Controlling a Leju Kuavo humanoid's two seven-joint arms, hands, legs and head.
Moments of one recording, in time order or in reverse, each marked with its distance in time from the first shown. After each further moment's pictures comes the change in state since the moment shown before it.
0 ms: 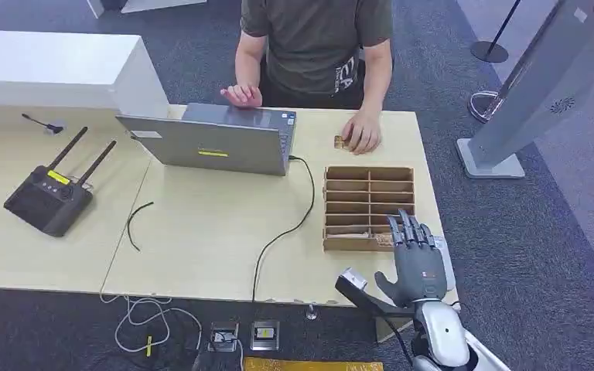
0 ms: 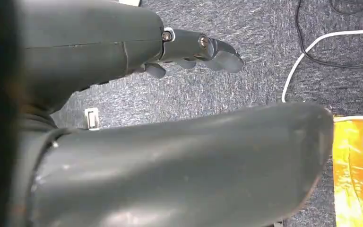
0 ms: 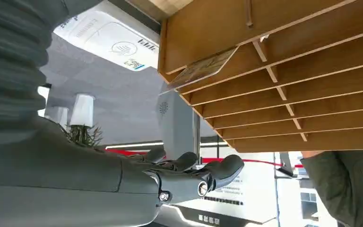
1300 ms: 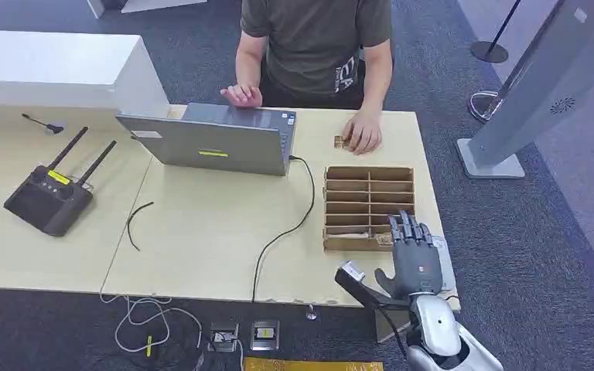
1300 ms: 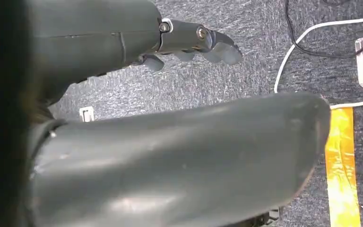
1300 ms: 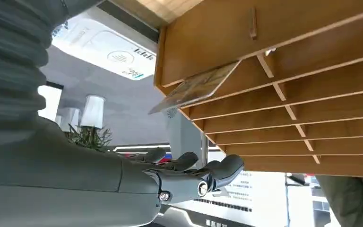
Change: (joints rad) left arm -0.008 0.000 -0.029 -0.014 -0.016 0.009 0.003; right arm -0.026 0.063 -0.037 0.123 0.014 -0.009 -0.024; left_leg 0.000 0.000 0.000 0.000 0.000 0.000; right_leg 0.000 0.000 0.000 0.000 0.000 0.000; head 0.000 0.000
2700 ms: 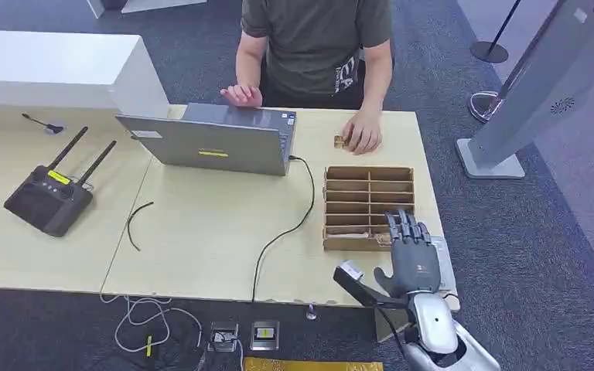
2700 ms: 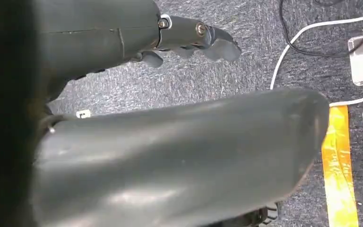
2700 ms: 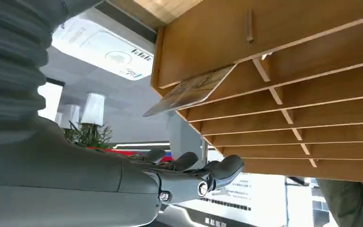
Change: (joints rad) left arm -0.001 0.000 -0.005 -0.001 -0.024 0.010 0.000; right arm 0.008 0.031 -0.032 0.019 0.032 0.027 -0.021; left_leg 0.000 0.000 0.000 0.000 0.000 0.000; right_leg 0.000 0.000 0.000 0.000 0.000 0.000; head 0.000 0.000
